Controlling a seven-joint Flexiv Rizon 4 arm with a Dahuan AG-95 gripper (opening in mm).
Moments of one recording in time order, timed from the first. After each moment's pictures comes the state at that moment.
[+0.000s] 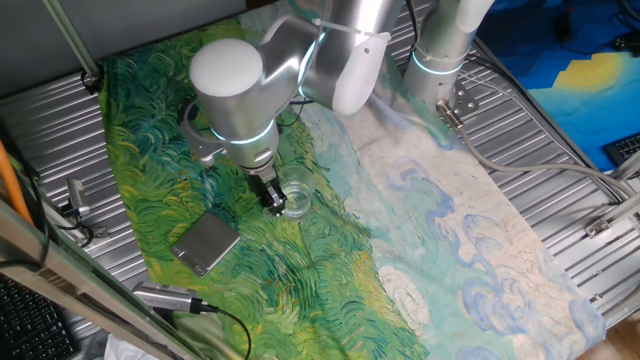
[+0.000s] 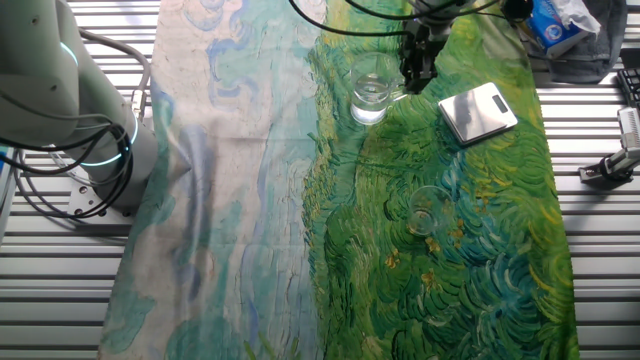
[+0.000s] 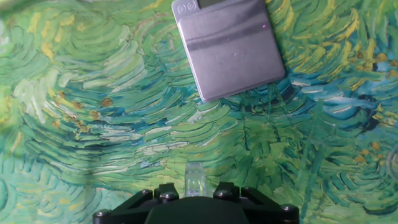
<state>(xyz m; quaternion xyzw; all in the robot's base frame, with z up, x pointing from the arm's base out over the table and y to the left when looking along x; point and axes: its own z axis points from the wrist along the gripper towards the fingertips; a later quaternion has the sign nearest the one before) 0.521 0.145 0.093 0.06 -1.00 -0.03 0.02</state>
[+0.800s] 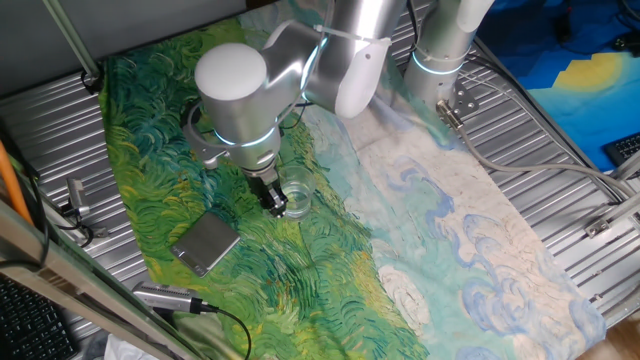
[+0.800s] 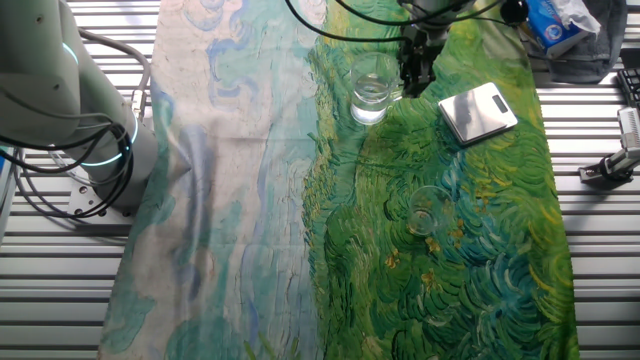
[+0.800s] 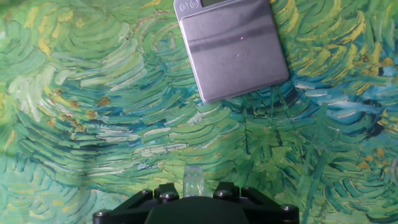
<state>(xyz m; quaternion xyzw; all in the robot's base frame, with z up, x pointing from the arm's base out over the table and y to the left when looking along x) 0.520 0.144 0.081 0.06 -1.00 -0.02 0.02</state>
